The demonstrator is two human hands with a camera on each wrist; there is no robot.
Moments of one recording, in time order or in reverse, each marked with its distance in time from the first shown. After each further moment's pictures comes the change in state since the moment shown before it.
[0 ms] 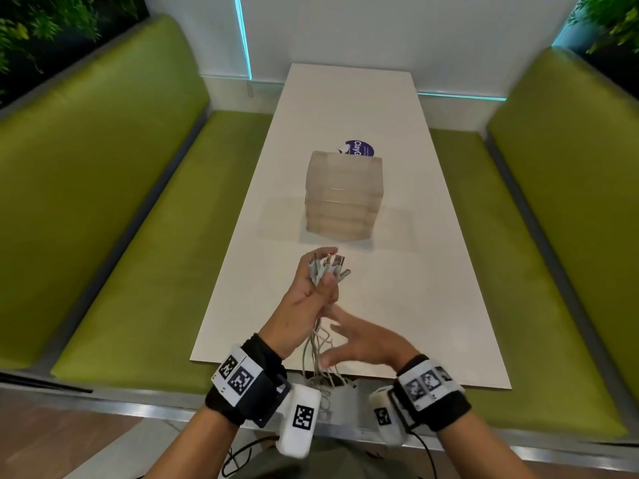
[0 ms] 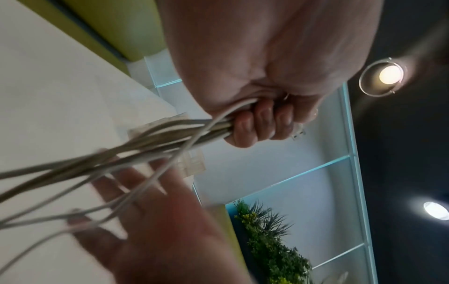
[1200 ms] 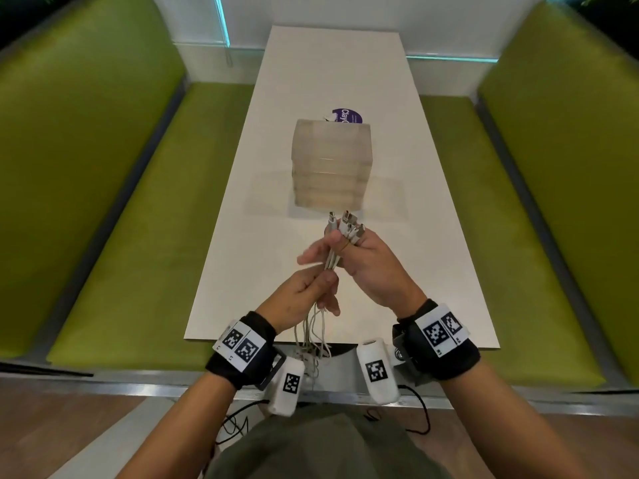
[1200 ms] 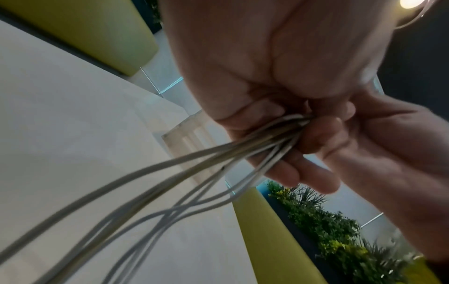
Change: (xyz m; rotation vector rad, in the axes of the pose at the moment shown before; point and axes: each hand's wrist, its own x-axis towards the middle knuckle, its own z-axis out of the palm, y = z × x) left_hand 0.004 -0.044 -0.012 0.238 -0.257 -0.144; right_hand -0.009 -0.068 -0.021 0.448 0.379 -0.255
